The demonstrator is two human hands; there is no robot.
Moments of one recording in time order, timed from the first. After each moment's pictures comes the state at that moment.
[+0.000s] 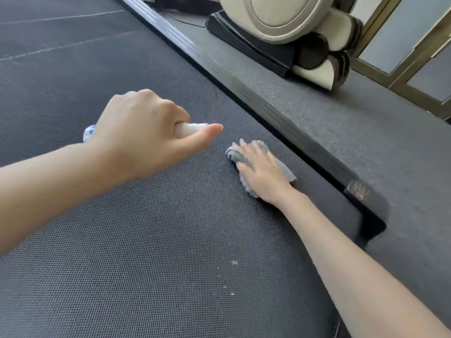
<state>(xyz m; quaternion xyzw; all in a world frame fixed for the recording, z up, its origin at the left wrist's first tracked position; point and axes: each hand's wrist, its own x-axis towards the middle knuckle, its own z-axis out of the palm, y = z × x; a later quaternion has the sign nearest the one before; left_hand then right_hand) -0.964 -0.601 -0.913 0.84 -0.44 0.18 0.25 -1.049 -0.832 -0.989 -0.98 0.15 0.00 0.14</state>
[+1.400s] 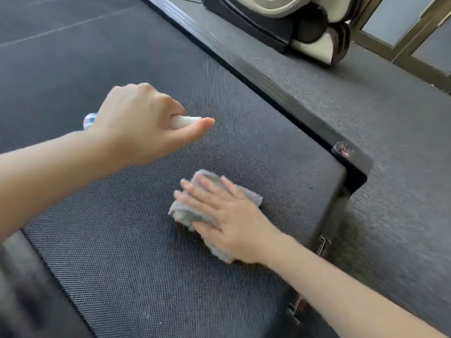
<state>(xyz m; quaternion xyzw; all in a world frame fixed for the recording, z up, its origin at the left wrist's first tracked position) -1.014 -0.559 -0.916 0.85 -0.46 0.16 0.20 -1.179 -0.699 -1.005 -0.99 -0.09 0.02 0.10</state>
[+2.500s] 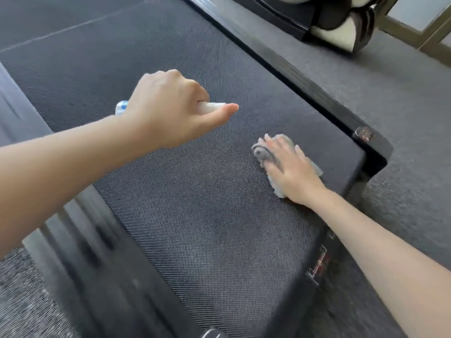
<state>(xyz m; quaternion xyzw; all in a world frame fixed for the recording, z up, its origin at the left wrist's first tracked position) -1.029 -0.522 -0.913 0.85 -0.47 0.14 0.21 -1.177 -0.749 -0.995 -0.98 0.15 -0.01 0.13</state>
